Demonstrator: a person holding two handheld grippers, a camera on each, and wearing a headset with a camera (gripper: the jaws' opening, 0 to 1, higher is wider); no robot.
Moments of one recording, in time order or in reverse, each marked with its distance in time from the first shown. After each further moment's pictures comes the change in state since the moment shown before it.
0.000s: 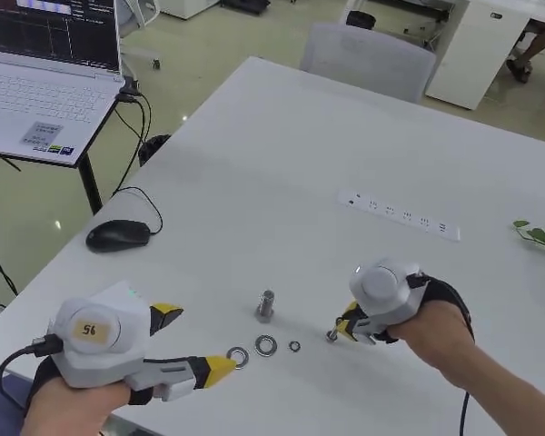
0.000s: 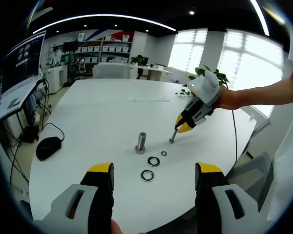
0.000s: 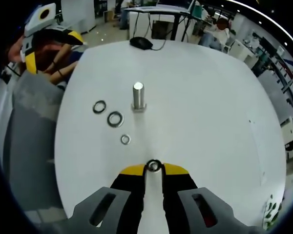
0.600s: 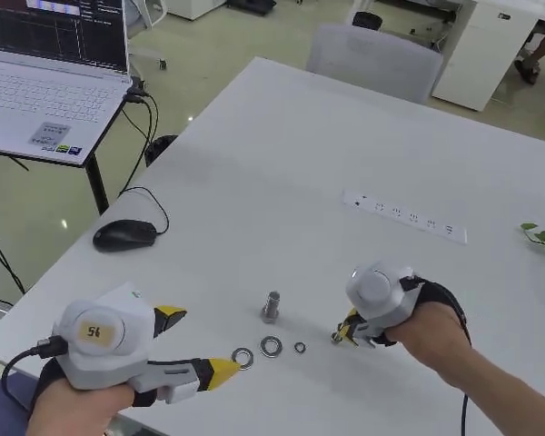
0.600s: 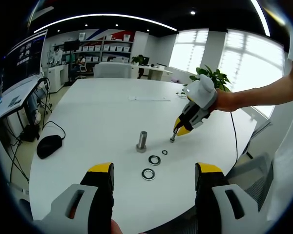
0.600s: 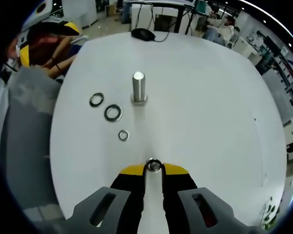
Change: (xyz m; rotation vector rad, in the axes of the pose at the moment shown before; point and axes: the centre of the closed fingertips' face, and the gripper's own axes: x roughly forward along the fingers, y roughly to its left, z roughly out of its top) left arm -0.002 0.003 -0.003 -0.008 0.002 0.007; right arm 0.021 0.000 -0.008 -0.024 0.060 0.015
